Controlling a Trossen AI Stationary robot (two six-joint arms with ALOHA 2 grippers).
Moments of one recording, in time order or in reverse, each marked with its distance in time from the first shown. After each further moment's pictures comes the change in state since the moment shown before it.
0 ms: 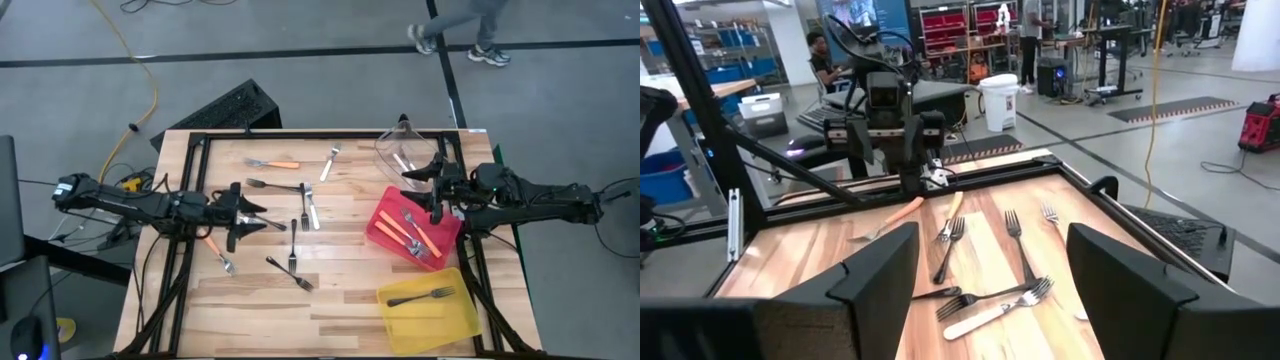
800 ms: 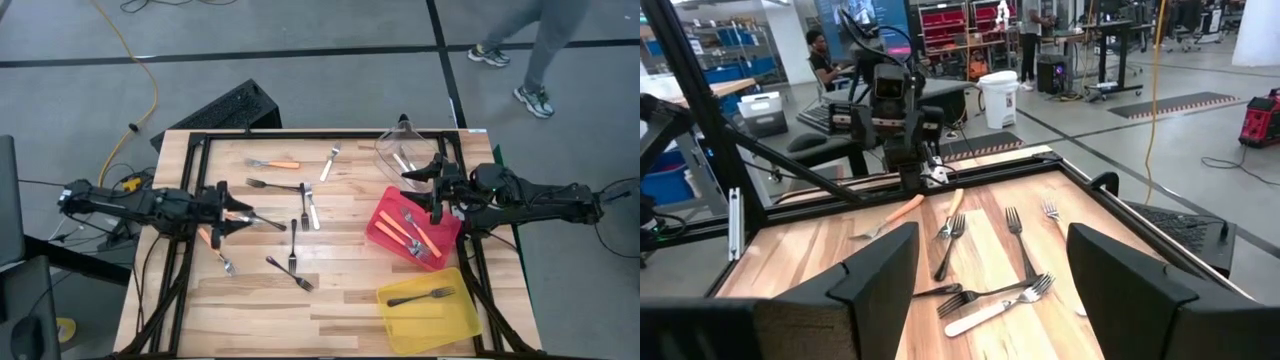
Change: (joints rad) left arm -0.006 -0.224 0.001 -0.249 0.012 -0.111; right arm 0.000 0.001 0.000 -0.008 0.000 0.010
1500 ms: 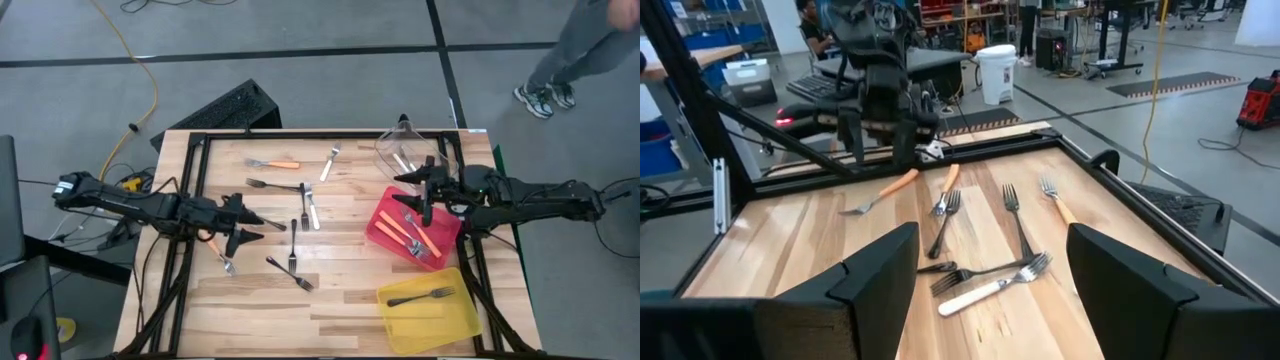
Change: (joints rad) left arm 0.000 0.280 0.000 0.070 0.080 -0.097; right arm 0.000 0.084 0.000 0.020 0.002 -0.013
